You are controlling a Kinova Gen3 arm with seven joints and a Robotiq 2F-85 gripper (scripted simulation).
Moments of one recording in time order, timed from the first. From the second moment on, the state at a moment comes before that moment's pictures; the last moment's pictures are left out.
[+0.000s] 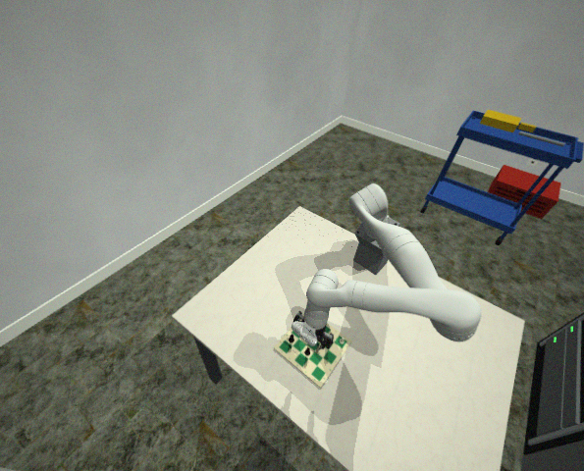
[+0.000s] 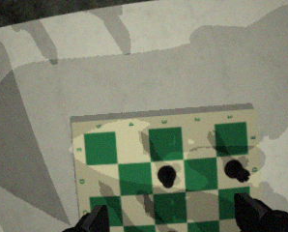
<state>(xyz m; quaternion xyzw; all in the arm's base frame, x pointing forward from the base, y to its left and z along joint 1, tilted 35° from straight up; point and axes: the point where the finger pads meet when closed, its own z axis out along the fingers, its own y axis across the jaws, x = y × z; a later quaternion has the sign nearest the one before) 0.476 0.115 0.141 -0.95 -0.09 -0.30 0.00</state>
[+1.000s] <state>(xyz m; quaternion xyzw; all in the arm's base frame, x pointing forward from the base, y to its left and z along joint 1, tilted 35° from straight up) 0.476 0.115 0.141 -0.95 -0.09 -0.30 0.00</state>
